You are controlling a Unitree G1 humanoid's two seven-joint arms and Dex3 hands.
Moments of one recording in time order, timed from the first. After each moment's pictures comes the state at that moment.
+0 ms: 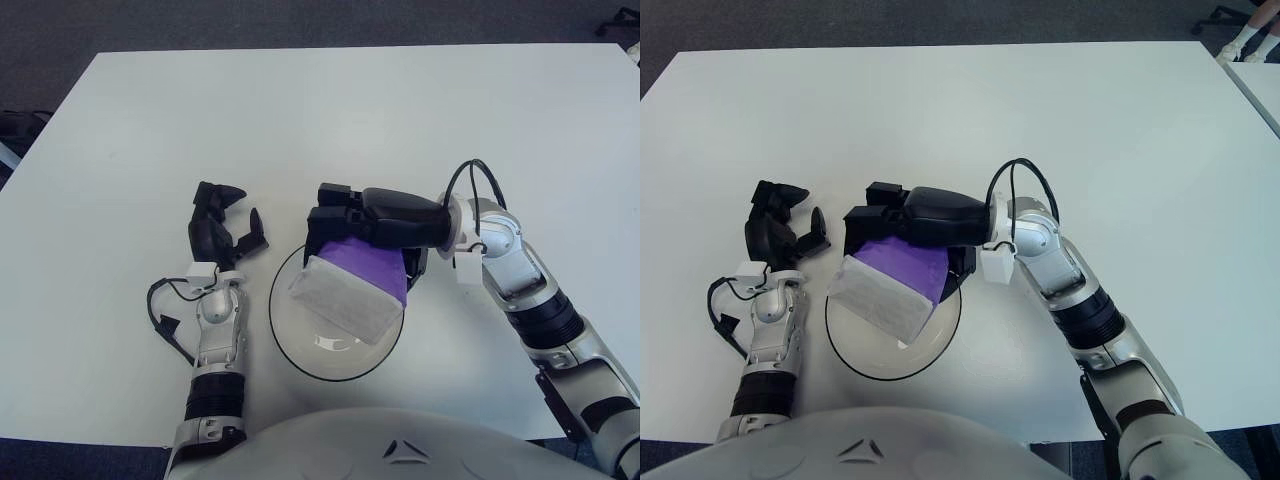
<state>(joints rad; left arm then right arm) 0.00 -0.10 0.17 0.19 -0.02 -0.38 0.17 -0.44 -0.41 0.41 -0.23 -0.04 -0.51 0.79</state>
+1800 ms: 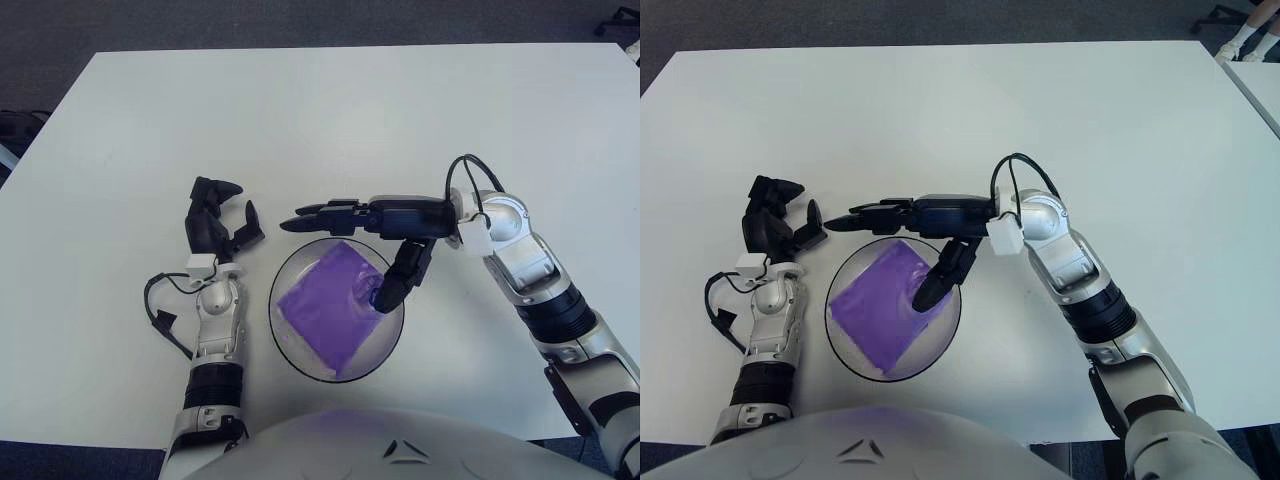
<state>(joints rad) -0.02 -0.08 0.16 0.21 0.00 -0.37 0.23 -0.47 -0.46 0.37 -0.25 0.15 -0.22 0.98</state>
